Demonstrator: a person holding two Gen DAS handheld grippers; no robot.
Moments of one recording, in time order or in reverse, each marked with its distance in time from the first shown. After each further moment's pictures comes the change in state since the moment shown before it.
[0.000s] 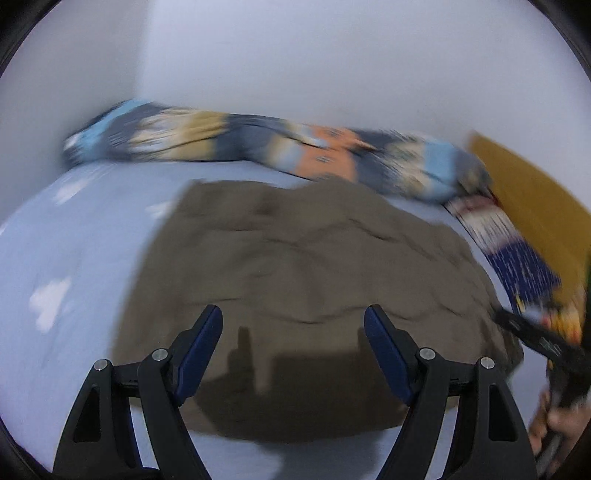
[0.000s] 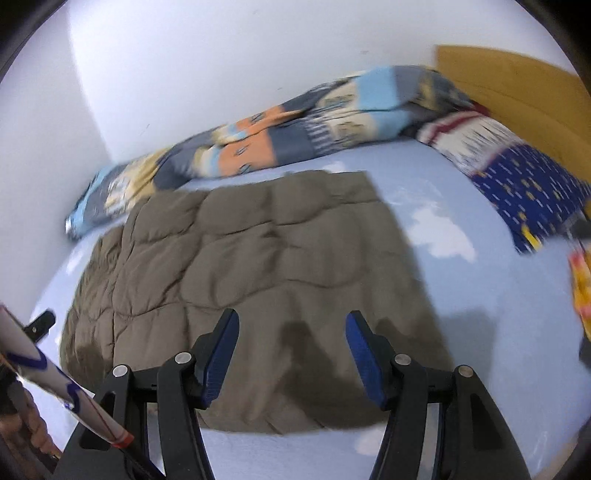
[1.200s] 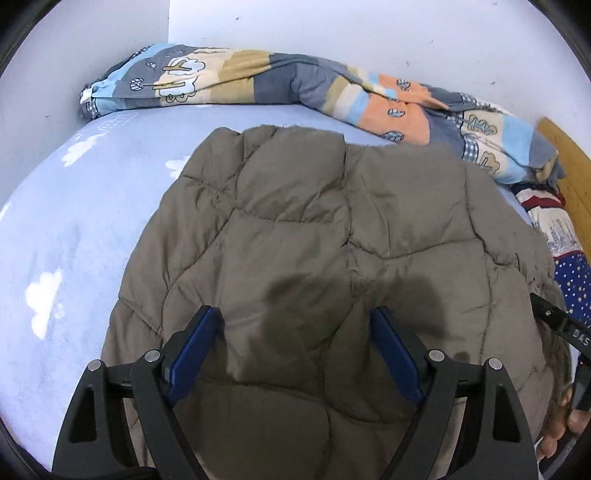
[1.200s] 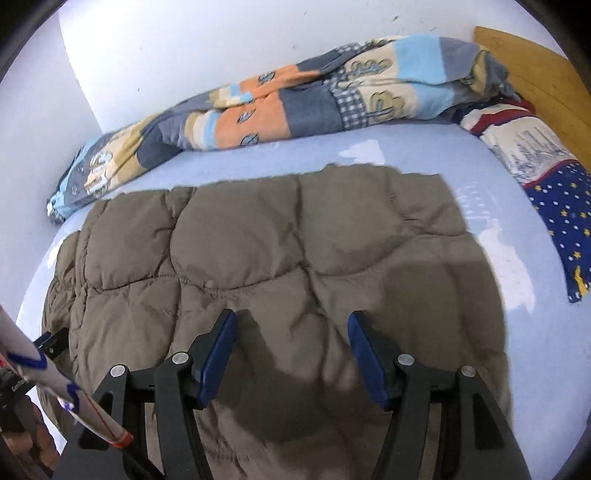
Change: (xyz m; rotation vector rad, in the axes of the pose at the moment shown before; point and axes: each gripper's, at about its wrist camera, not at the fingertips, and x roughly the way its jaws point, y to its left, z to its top) left arm 0.113 0.062 0.041 -0.133 0.222 0.197; right arm 0.123 0.012 0.067 0.001 0.174 -0.010
